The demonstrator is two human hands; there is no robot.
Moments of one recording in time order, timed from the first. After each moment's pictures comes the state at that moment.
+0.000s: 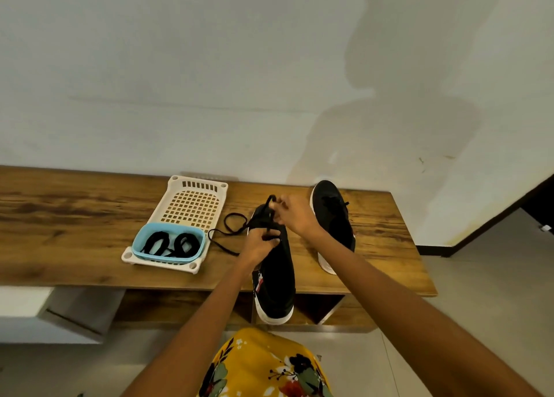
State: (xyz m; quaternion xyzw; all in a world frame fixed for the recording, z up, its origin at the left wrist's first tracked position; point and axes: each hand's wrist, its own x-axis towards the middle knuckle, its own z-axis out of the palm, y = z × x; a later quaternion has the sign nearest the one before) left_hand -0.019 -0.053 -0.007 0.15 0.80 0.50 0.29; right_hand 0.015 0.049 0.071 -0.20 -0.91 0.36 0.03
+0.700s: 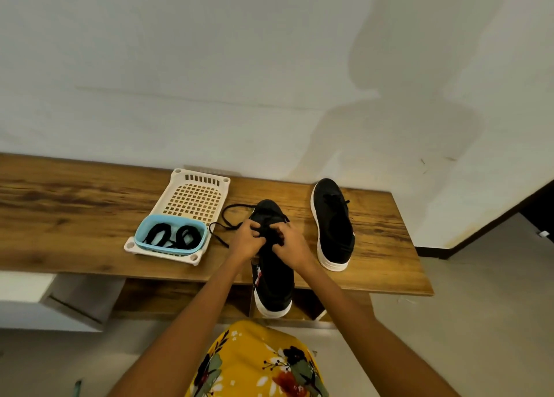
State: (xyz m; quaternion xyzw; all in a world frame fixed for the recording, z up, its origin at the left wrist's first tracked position) left_hand -0.022 -0.074 -0.007 0.10 0.85 0.45 0.26; right_hand 0.057 0.030 -0.001 -0.21 -0.91 0.35 0.01
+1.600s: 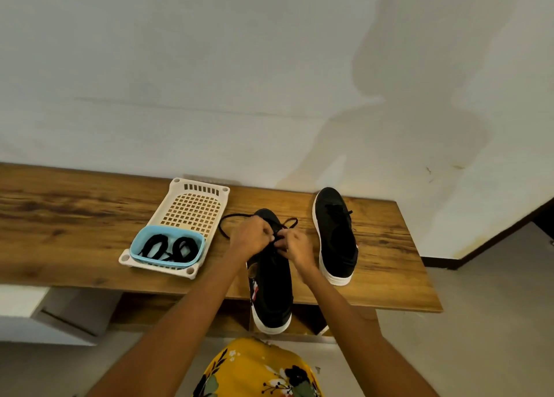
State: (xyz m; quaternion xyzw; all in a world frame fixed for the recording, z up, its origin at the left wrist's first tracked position) left_hand -0.042 -0.052 0.023 0.29 0.92 0.23 0.13; right_hand 0.033 0.043 -0.012 -0.37 -0.66 0.65 0.08
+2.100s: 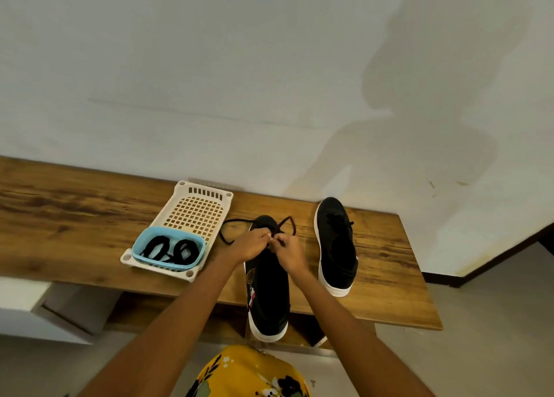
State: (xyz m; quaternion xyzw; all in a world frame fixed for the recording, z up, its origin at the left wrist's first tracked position) left_hand -0.053 -0.059 0.016 0.30 0.86 0.31 0.29; right_hand 0.024 0.040 -0.007 -0.26 -0.83 0.49 0.05
